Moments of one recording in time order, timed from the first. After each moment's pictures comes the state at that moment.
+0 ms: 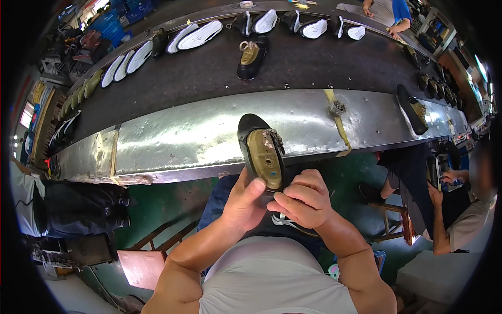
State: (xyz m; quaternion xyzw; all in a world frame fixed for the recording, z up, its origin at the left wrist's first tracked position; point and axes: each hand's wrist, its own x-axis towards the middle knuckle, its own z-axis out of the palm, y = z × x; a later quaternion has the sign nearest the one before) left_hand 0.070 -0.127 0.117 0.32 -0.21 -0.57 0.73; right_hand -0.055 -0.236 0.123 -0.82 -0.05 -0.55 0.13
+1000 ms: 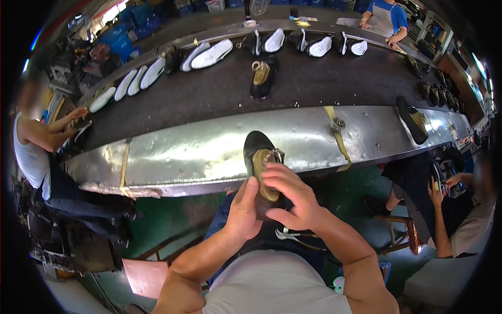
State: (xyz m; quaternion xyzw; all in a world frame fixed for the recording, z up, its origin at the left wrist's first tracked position) left_hand 0.077 -0.121 0.122 0.38 -0.14 -0.56 0.72; right_hand -0.038 -0.243 0.140 -0.82 -0.04 -0.39 0.43
